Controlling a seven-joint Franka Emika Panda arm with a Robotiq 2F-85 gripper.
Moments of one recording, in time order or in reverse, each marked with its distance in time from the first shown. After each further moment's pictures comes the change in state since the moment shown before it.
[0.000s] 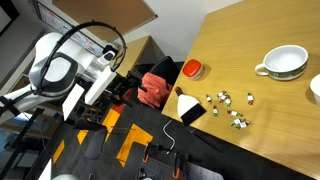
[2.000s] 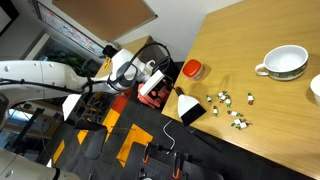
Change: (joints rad) arm -0.076 0.717 0.146 0.218 0.094 0.484 -0.019
